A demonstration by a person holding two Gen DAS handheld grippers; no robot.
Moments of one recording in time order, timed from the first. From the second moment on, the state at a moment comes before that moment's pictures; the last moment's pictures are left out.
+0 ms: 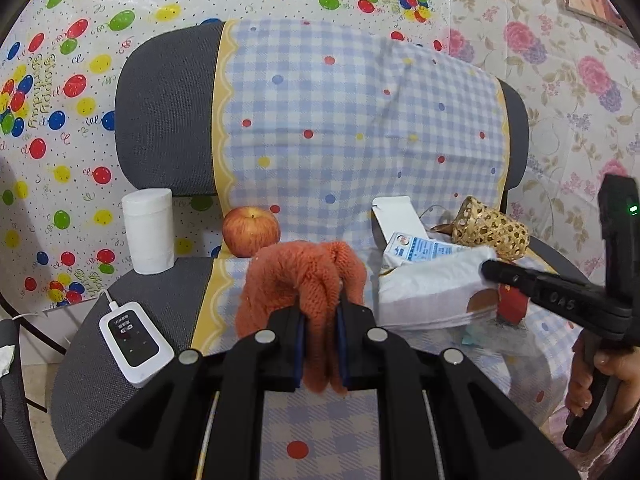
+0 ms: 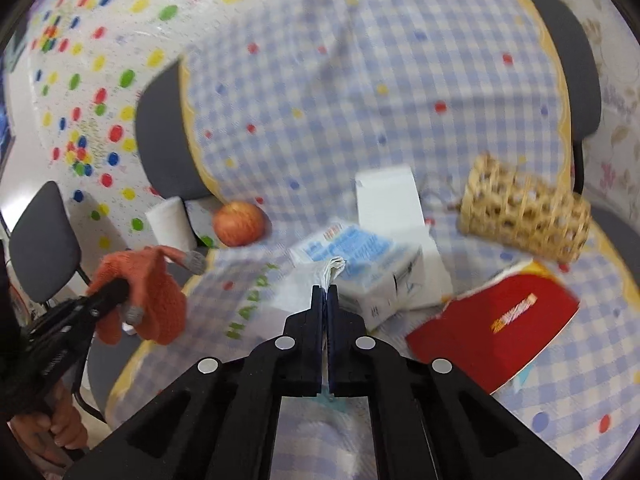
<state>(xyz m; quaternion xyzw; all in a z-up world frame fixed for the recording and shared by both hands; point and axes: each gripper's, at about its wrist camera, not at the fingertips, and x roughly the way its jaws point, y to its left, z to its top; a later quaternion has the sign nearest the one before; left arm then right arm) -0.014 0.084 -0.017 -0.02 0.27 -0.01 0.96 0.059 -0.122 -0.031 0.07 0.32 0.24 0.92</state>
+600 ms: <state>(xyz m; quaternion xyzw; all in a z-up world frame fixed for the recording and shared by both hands) -0.078 -0.053 0.005 0.03 0.23 -0.23 0.95 -0.094 -0.228 0.034 0.02 0.24 0.09 0.97</state>
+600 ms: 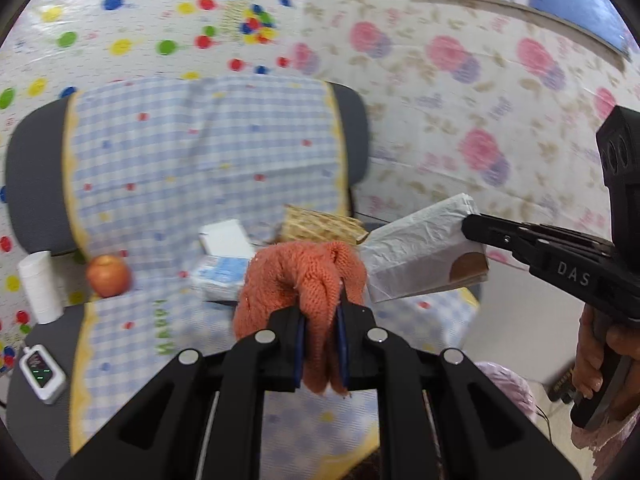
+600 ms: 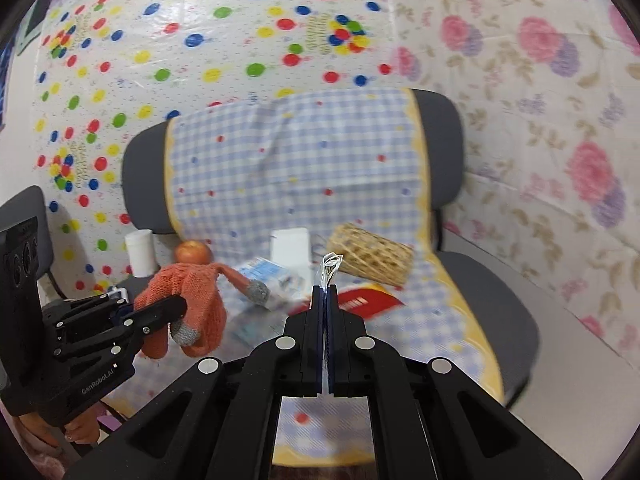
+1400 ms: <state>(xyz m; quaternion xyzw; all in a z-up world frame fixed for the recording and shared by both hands) -0.142 -0.236 -0.072 0.14 0.29 -0.46 0.83 -0.233 -0.362 -0.035 0.06 0.33 -0.15 0.93</state>
